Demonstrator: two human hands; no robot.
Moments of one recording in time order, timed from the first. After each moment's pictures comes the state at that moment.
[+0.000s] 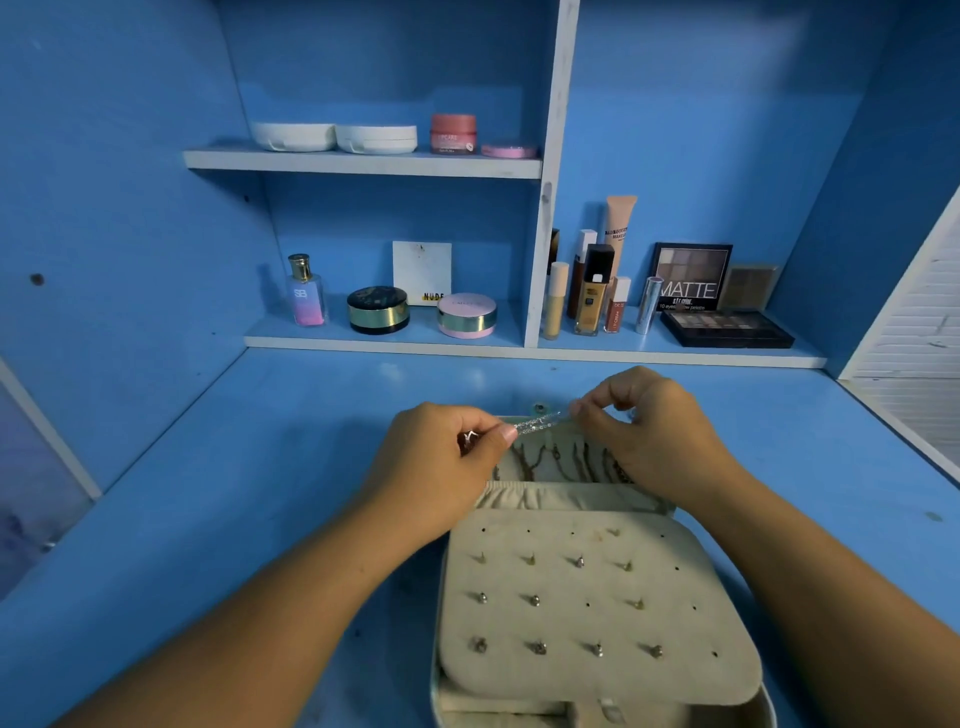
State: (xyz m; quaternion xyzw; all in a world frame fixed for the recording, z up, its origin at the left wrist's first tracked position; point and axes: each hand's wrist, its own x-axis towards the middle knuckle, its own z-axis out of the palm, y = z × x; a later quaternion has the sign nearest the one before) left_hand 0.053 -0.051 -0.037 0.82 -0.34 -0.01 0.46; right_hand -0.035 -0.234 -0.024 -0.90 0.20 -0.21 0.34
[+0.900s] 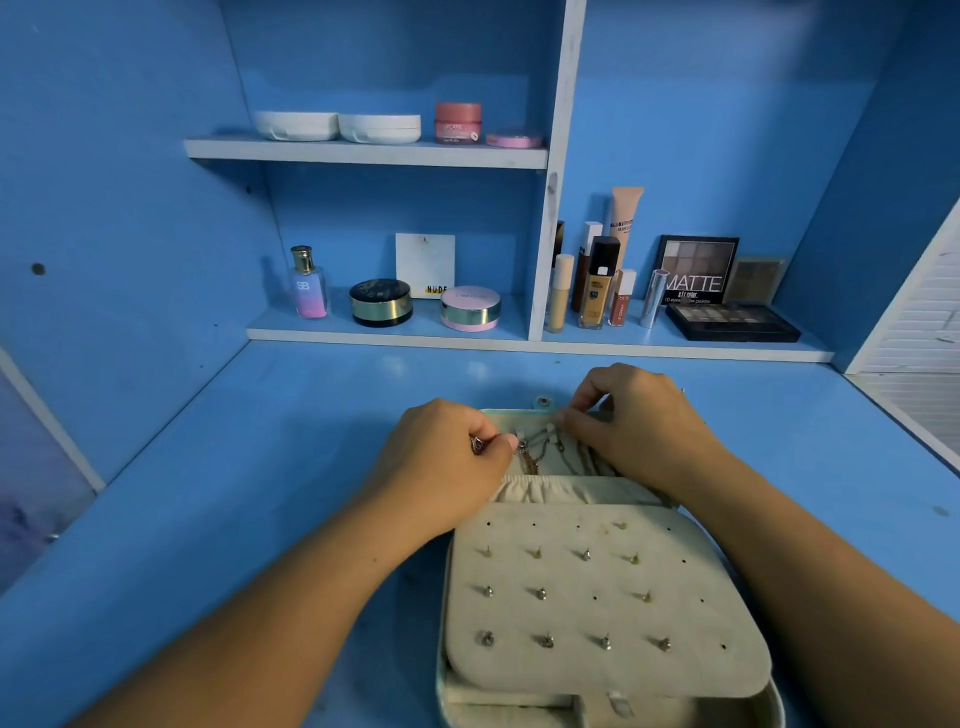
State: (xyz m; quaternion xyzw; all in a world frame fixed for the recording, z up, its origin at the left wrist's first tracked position) left_hand 0.051 -0.052 -0.034 0.88 -0.32 0.00 0.35; right_hand -0.020 -0.235 -0.025 -0.95 0.17 -0.17 0.21
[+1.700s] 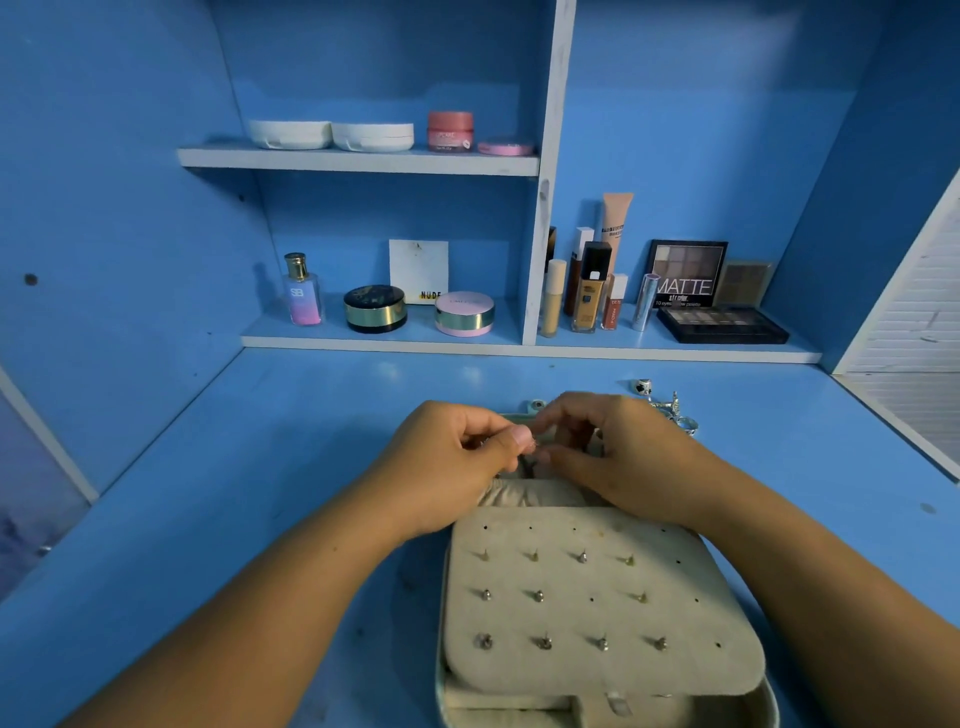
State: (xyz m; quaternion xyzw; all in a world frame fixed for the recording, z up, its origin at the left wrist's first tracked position) left_hand 0.050 -0.048 -0.024 0.79 -0.34 -0.17 0.49; right_hand -0.042 -0.218 -0.016 -0.95 0.02 -0.12 0.28
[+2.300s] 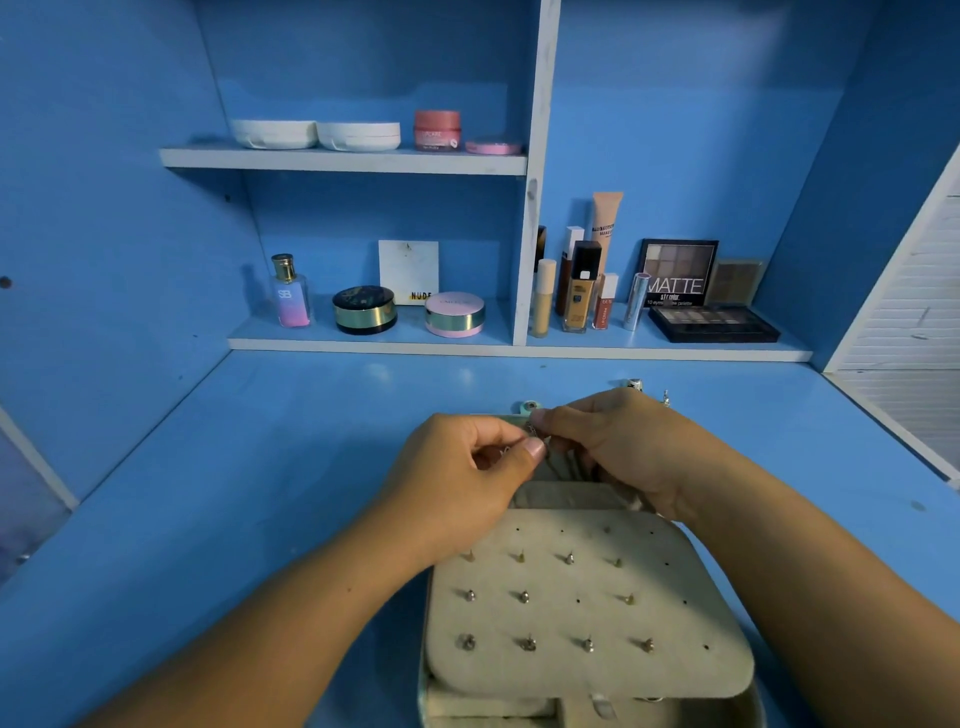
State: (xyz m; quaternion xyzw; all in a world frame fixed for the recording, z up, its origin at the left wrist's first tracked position) left_hand 0.034 -0.058 -0.034 0.78 -0.35 -0.11 0.51; right_hand -0.040 -0.204 0.005 -0.83 0.27 -0.04 0.49
